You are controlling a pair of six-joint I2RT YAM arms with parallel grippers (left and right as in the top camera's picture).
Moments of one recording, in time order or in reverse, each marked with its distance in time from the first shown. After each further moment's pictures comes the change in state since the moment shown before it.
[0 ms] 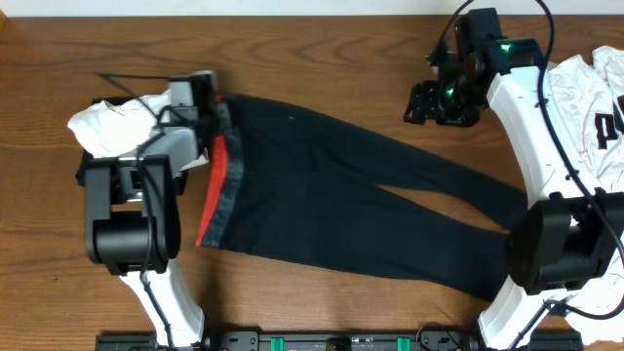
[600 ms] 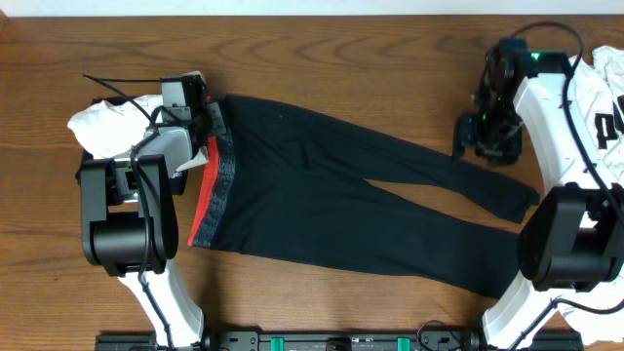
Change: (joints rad) left arm 0.013 -0.004 0.000 -0.018 -0.034 -0.031; right arm -0.137 0.004 -0.140 -0.195 0.214 0.059
